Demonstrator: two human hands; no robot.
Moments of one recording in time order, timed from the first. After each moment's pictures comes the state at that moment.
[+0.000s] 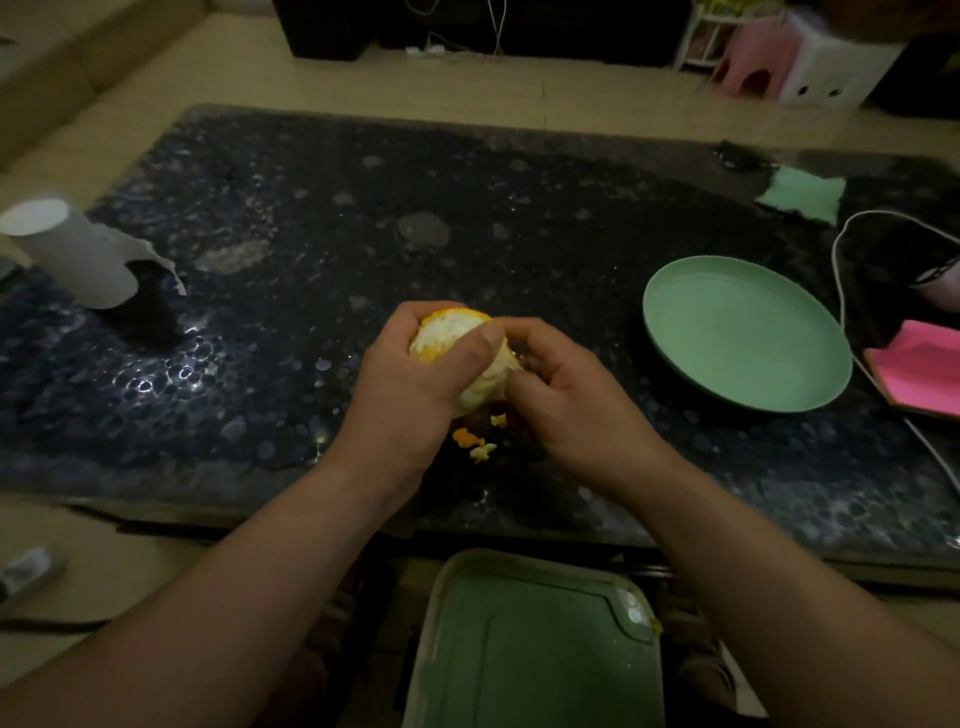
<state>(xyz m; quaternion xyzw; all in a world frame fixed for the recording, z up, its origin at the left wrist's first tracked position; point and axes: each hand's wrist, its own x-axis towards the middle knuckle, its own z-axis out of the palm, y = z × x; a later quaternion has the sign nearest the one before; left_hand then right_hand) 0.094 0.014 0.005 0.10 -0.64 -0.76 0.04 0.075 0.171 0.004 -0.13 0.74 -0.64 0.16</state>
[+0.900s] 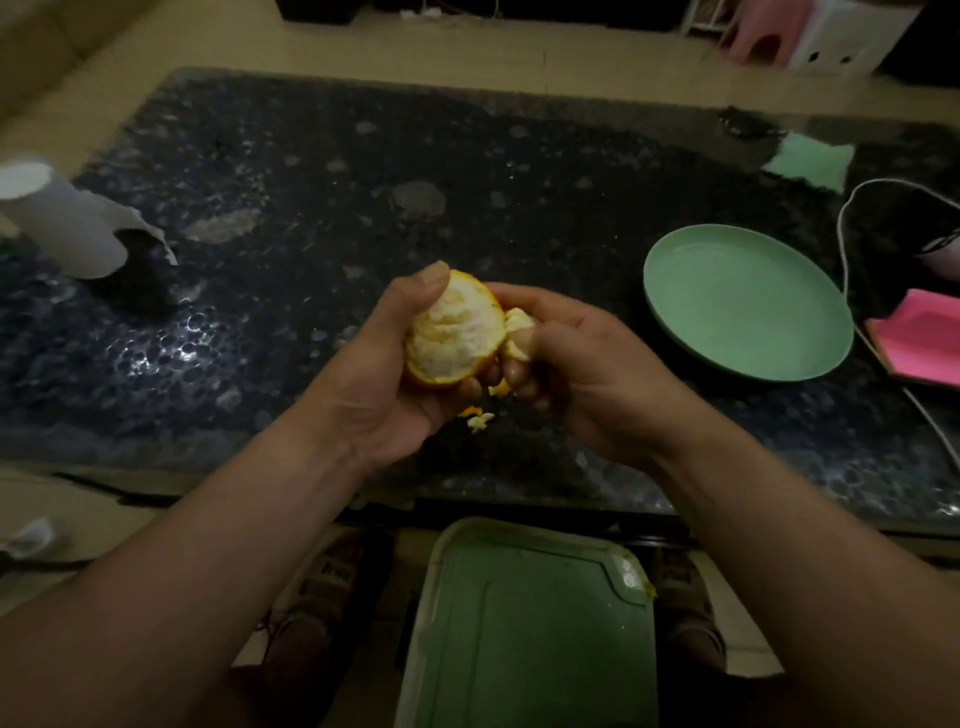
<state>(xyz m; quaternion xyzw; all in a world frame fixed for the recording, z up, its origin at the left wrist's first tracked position) 0.094 -0.004 0.010 0.14 -0.44 -0.87 -0.18 0.067 0.184 0.005 -0.10 0.62 -0.73 0.27</state>
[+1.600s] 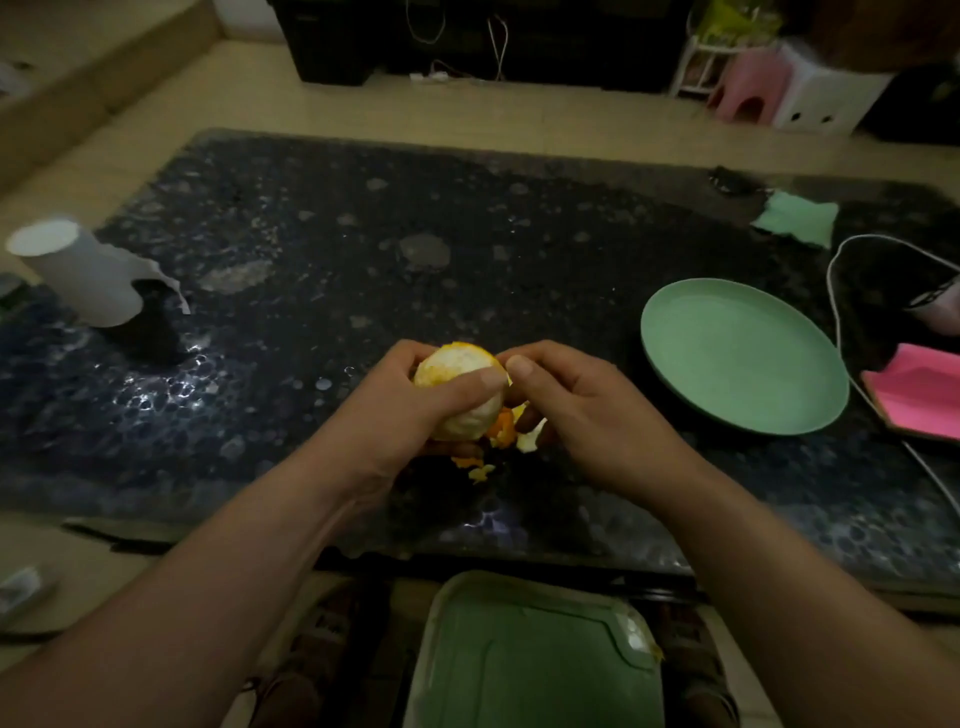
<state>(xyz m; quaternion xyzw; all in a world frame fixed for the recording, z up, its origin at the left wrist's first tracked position) 0.086 -0.005 0.014 0.14 -0.67 -0.72 -0.11 0.060 0.191 0.012 -0.13 0.83 -0.53 0.14</state>
